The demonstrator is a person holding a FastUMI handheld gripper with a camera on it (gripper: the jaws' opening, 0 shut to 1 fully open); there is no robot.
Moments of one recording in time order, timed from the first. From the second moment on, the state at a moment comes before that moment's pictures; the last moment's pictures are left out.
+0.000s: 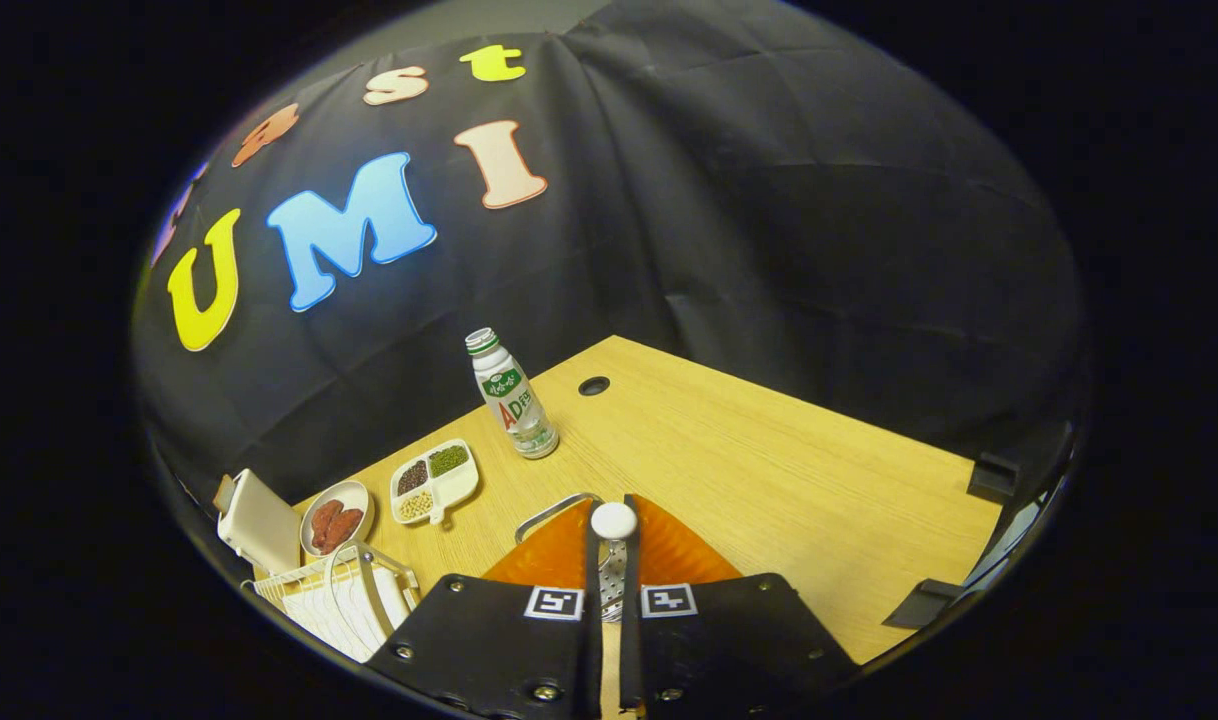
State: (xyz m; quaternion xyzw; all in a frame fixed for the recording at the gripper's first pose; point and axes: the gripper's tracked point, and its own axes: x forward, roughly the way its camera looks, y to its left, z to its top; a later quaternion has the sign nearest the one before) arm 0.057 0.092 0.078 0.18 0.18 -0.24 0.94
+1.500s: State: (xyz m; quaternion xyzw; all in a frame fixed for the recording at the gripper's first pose) arm -0.071 0.430 0.116 -0.04 0.22 0.07 0.97
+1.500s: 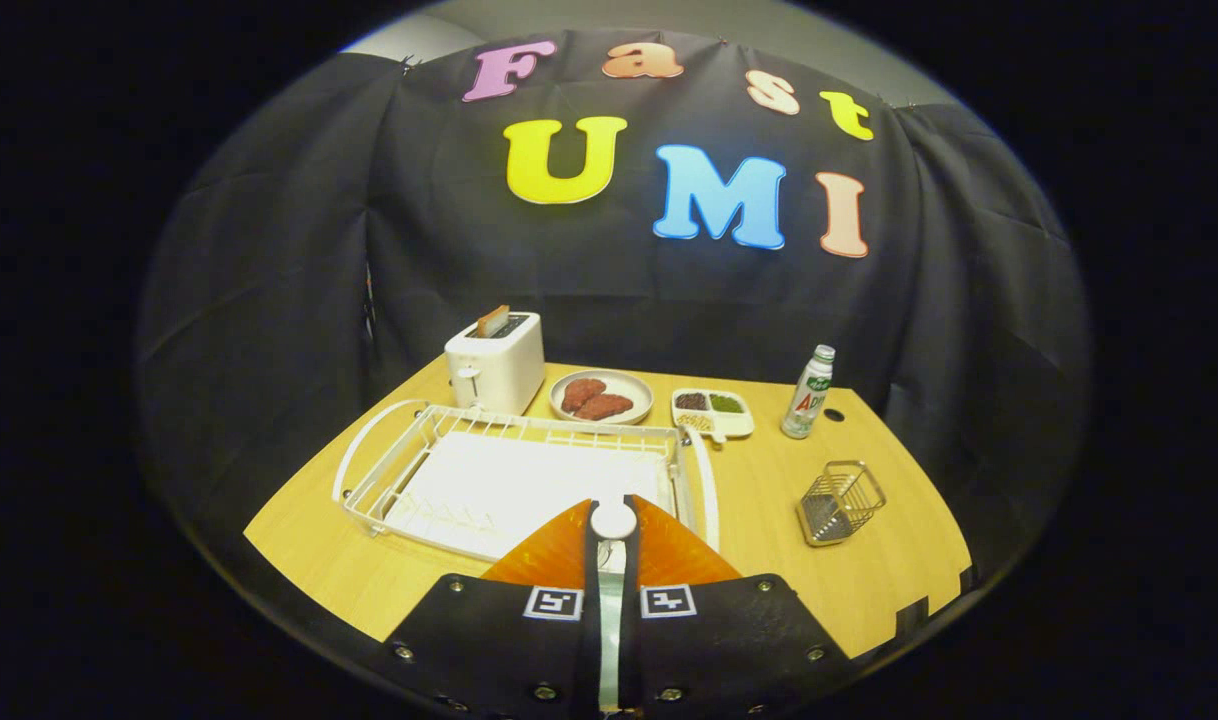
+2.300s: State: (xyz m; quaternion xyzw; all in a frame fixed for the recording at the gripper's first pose) arm -0.104 0.435 0.132 -0.06 0.19 0.08 0.98
